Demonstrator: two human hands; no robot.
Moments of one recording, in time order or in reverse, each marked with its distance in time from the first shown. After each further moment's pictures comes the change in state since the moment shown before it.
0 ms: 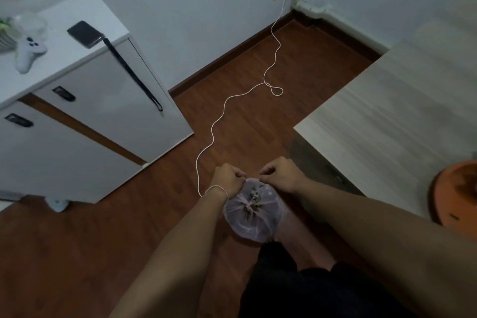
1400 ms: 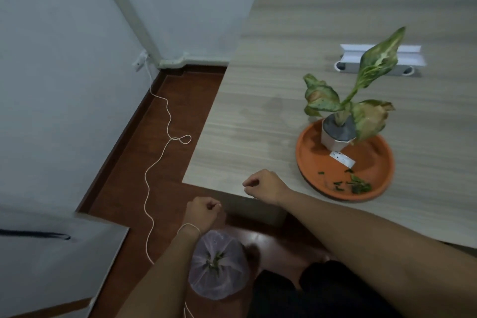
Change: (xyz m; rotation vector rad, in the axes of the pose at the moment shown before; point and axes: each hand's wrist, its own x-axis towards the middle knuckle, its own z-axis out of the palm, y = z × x) left_hand 0.002 0.172 0.105 0.345 -0.175 0.438; right_hand -0.121 0.157 -0.117 0.423 0.480 0.267
